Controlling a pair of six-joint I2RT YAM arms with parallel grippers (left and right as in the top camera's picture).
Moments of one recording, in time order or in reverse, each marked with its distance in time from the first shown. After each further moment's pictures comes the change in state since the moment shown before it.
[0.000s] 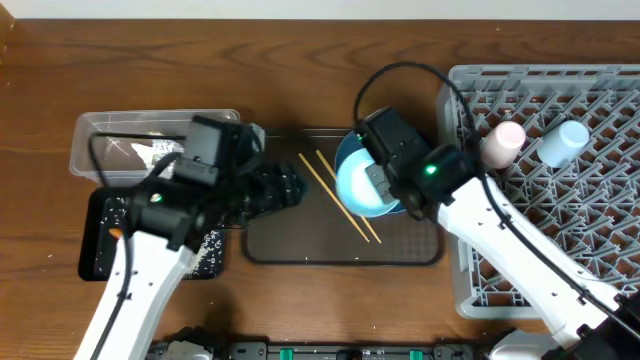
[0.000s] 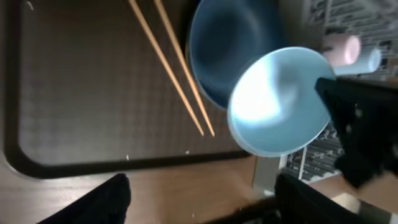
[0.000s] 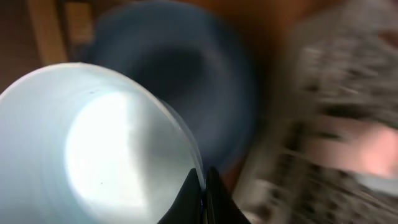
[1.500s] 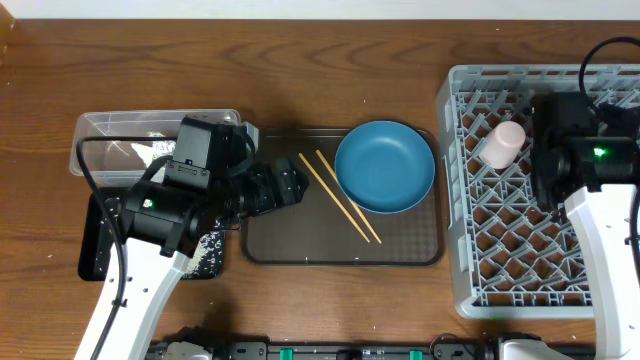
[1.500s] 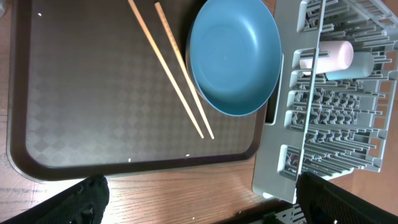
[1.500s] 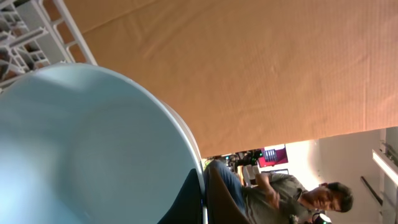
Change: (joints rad) left arm 0.014 -0.010 0.000 -0.004 0.000 0.007; right arm -0.632 -0.176 -0.003 -0.399 1.011 0.085
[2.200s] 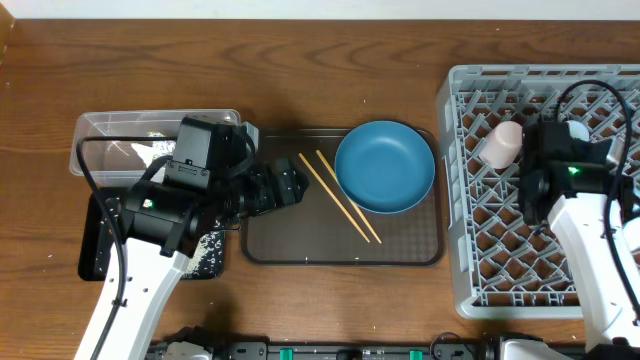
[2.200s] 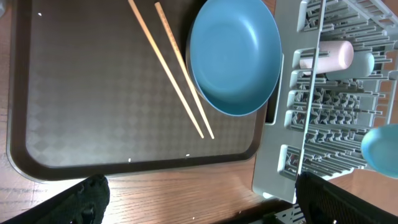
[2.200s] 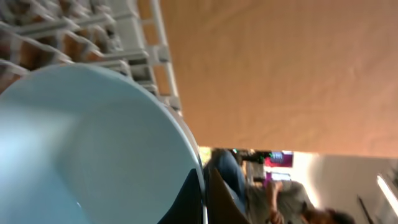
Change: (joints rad) left arm 0.000 0.000 0.000 0.001 0.000 0.000; right arm -0.048 0.001 -0.307 0.296 -0.134 -0.173
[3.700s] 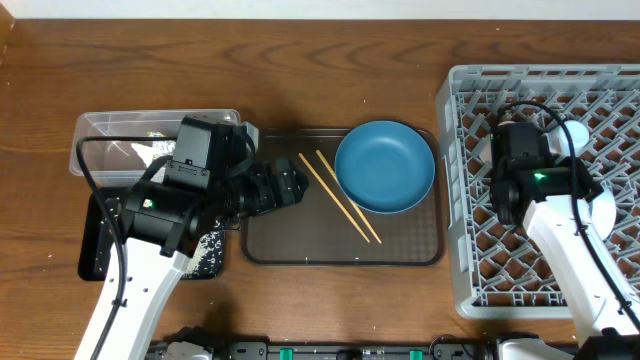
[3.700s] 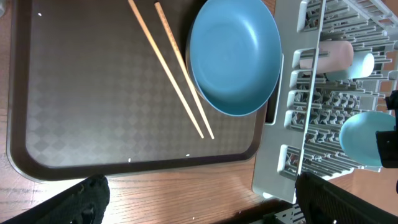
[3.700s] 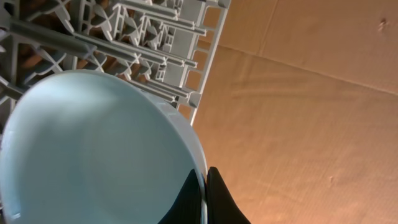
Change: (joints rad) left arm 0.000 0.000 0.000 0.000 0.000 0.000; right arm 0.132 0.020 -0.080 0.217 -0.098 -0.500
